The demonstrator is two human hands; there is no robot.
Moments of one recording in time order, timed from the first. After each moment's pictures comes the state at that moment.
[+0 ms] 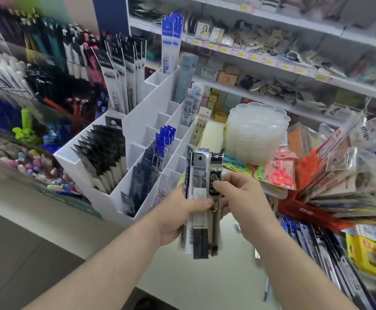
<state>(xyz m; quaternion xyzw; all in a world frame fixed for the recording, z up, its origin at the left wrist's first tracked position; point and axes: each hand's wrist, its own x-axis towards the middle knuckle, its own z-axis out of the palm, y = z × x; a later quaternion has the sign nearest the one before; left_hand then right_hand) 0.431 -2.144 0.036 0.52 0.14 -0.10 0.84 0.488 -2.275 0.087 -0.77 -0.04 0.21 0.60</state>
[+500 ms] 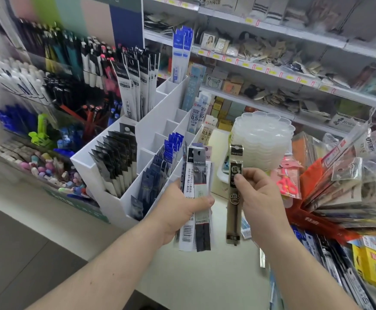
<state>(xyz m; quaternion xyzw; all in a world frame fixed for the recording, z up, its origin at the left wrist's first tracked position) 0.428 -2.132 0.053 0.60 0.23 -0.01 0.76 0.489 -2.277 0.088 -0.74 -0.04 0.10 0.67</state>
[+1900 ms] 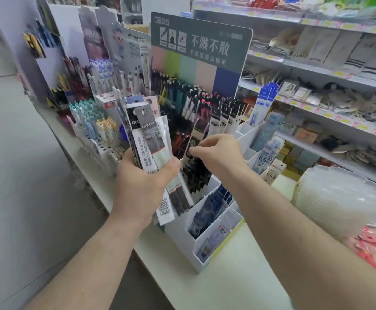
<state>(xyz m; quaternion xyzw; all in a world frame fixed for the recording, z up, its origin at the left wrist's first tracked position) 0.332 -2.048 0.148 0.58 0.35 0.46 0.58 0.487 -2.089 0.172 -0.80 -0.34 0.18 0.47</state>
